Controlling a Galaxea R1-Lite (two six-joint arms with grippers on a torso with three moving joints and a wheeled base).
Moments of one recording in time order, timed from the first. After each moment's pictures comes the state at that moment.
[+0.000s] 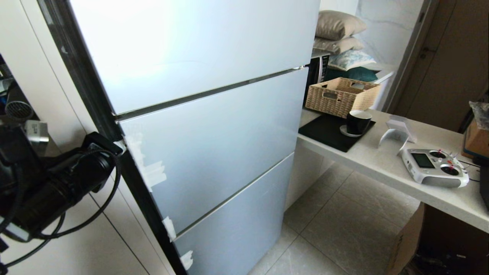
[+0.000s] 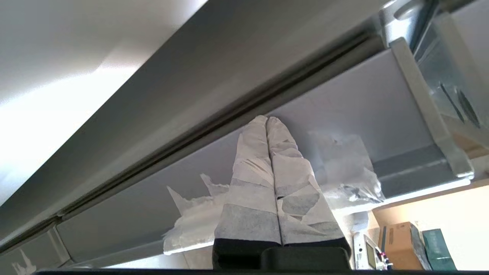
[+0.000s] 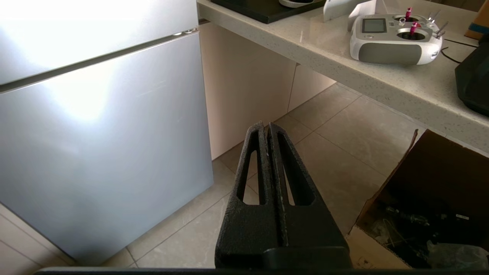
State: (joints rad) left arm -0.25 1.43 -0.53 -0.87 0.14 -0.81; right arm 0.01 0.00 0.00 0.00 0.00 -0.01
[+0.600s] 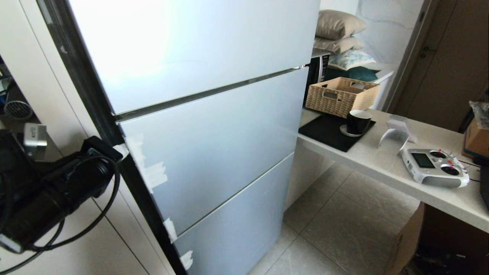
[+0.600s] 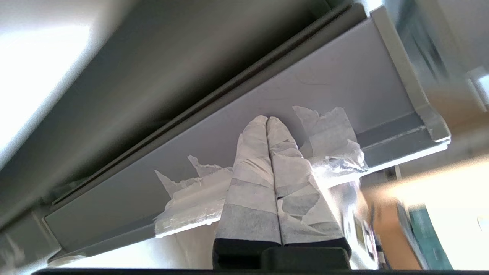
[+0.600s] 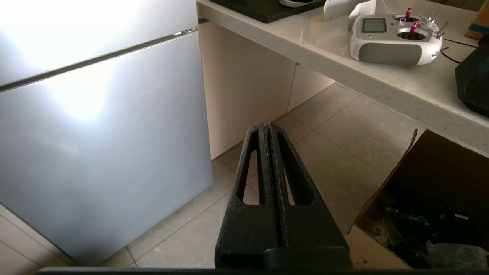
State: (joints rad) left arm -0.29 1.39 -0.49 -0.87 0.13 -0.81; right arm 0.01 0.00 0.00 0.00 0.00 -0.01
